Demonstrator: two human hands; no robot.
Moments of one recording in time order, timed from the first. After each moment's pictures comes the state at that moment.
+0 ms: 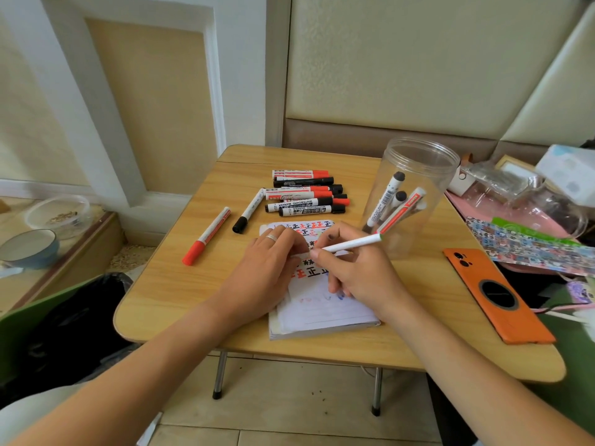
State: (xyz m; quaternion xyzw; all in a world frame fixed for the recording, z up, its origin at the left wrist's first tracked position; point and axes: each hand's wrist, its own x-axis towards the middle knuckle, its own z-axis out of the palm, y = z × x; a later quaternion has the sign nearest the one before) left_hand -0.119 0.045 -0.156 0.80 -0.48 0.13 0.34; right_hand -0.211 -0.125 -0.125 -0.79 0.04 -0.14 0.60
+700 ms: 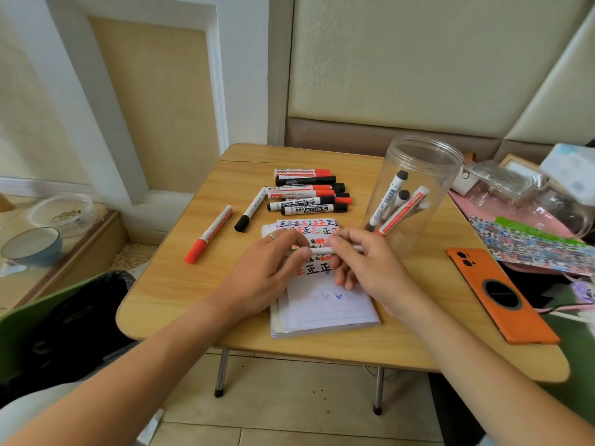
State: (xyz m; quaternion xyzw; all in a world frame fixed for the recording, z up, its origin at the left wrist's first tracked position) left_hand -0.119 0.047 -0.150 0.79 -0.46 0.05 0.41; right_hand -0.204 -0.144 -0.135 -0.78 0.08 -0.11 0.61
